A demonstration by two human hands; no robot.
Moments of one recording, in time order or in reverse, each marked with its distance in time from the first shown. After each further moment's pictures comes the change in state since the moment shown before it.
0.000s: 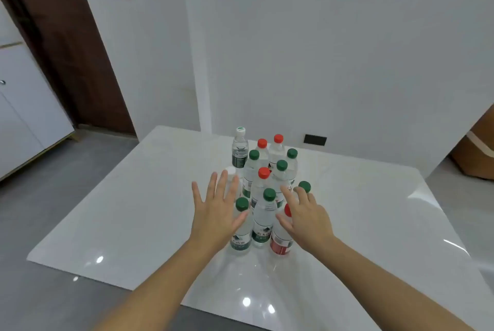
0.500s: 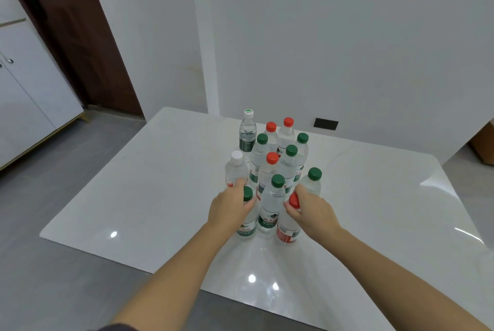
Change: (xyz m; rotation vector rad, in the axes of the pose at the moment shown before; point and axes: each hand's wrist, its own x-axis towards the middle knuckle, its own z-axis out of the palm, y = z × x) left_hand 0.011 0.020 0.012 -0.403 -0.225 -0.200; right_hand 0.006 0.001 0.012 0.274 -0.138 0.094
